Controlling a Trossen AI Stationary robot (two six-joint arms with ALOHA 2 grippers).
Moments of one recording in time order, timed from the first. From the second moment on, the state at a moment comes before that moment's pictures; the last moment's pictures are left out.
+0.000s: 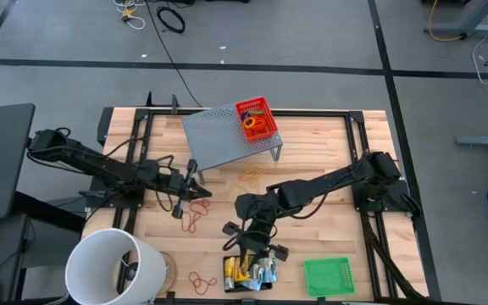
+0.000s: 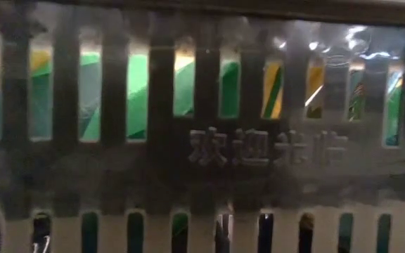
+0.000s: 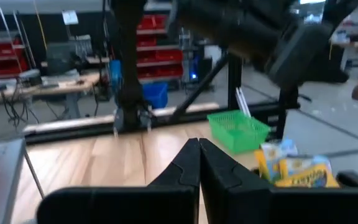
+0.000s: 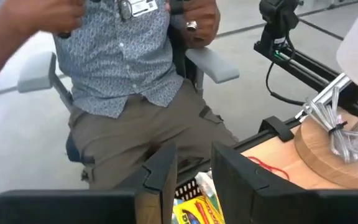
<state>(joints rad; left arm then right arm) -0.20 0.99 0.28 0.76 -0.01 0.09 0.30 1.93 1.66 -0.35 -0.77 -0.43</state>
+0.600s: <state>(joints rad) -0.21 0.58 0.28 0.30 -0.11 0.14 0.30 1.74 1.64 -0.25 -0.67 -0.41</state>
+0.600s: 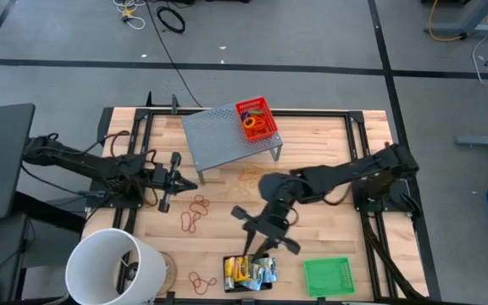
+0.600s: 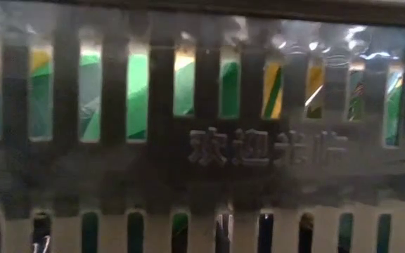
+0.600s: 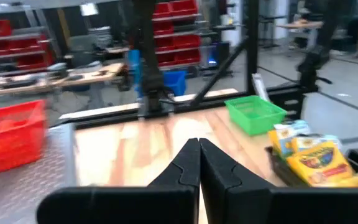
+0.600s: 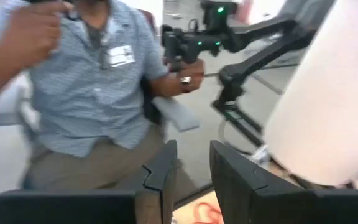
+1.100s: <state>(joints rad) -0.23 0.25 0.13 0.21 -0.16 0.12 0.31 1.31 0.88 0.30 -0.37 -0.14</state>
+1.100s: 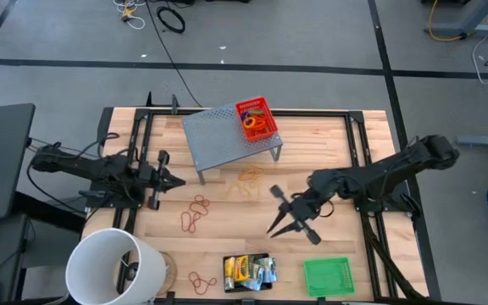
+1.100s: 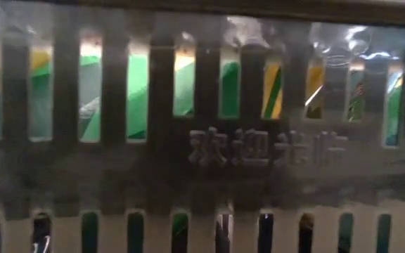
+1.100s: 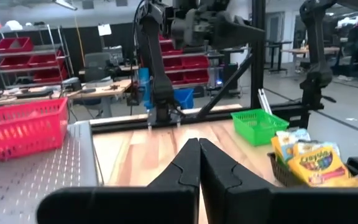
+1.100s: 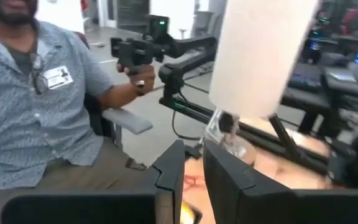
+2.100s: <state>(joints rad) -0.23 0.25 0.05 0.20 -0.35 0.16 0.31 1.19 0.29 0.80 0.20 -0.22</state>
